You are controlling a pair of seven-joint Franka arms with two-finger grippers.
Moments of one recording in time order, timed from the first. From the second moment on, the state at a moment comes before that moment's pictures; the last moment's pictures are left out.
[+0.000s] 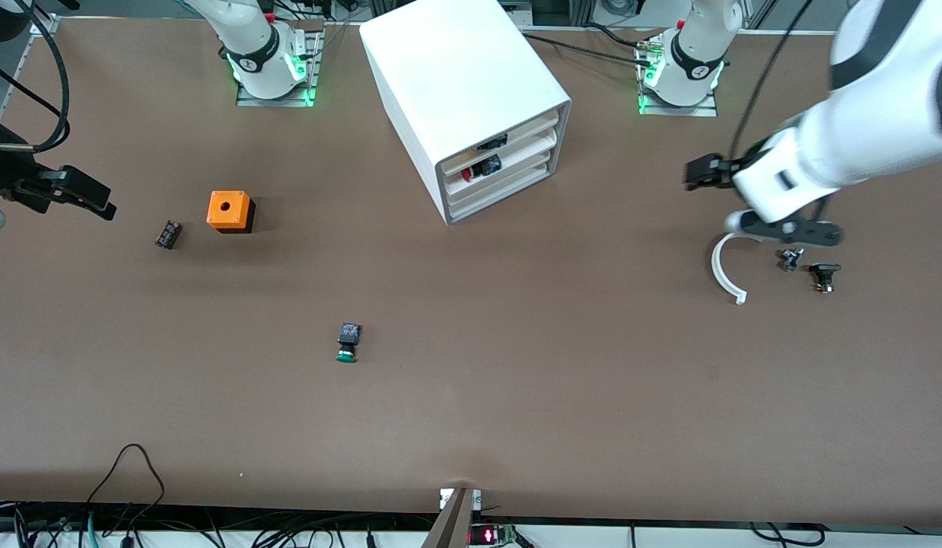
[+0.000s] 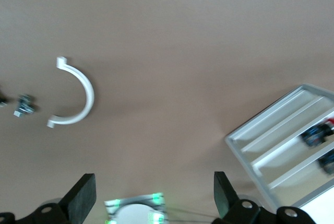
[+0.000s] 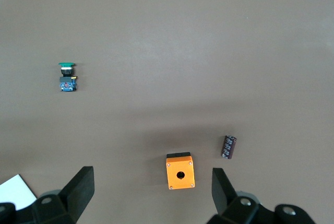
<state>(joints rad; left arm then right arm) 0.26 0.20 -0.50 -1.42 -0.03 1.37 -0.08 0.01 0.08 0.00 -1.51 -0.01 1.63 0.12</state>
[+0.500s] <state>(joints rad) 0.12 -0.04 -0.20 -1.79 -0.03 1.78 0.20 0.01 0.08 0.00 -1.51 -0.01 1.63 0.12</state>
